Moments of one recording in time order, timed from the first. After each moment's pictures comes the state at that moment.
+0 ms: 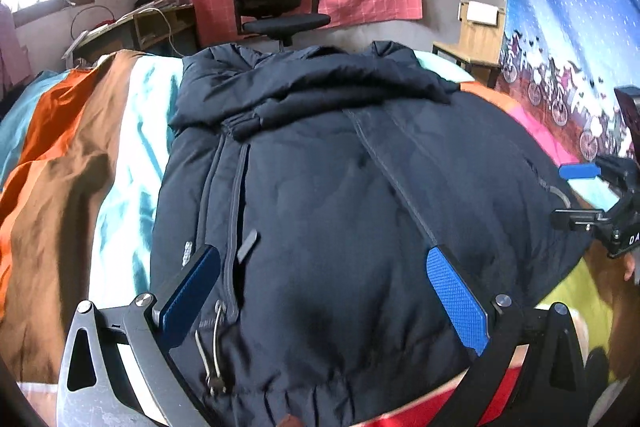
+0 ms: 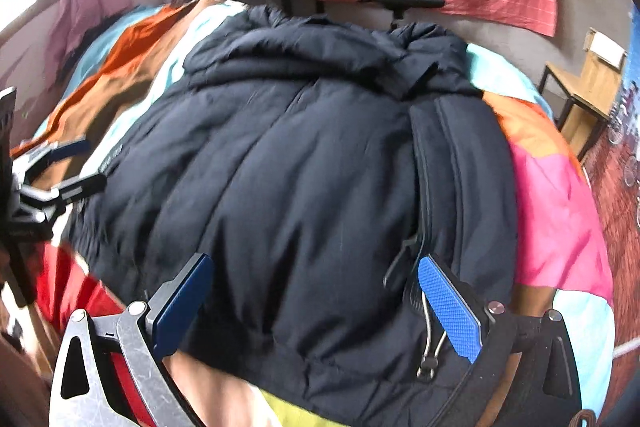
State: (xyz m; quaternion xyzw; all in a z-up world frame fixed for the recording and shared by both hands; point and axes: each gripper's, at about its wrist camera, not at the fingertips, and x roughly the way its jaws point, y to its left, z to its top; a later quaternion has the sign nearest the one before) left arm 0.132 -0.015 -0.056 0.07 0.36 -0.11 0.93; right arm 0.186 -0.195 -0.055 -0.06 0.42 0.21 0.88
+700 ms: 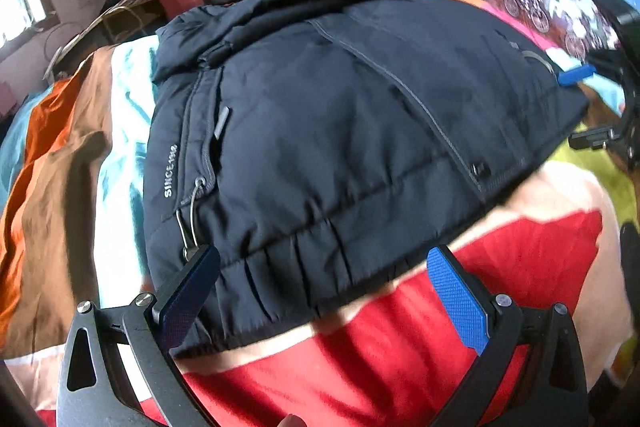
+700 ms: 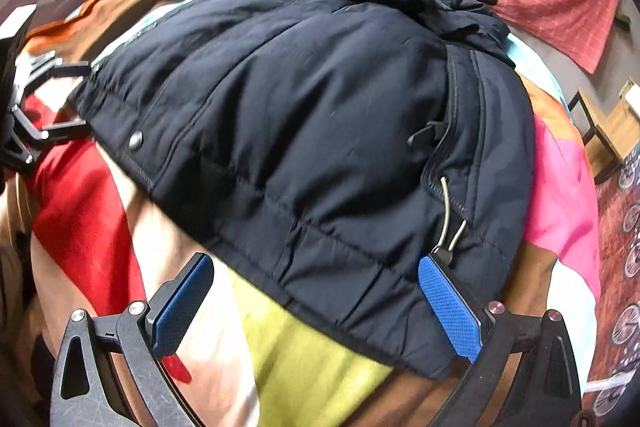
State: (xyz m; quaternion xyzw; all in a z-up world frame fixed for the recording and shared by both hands) left arm 0.076 -0.018 -0.112 0.18 0.42 -0.13 0.88; right arm 0.135 -0.204 -0.100 -0.18 0.45 0.25 0.84
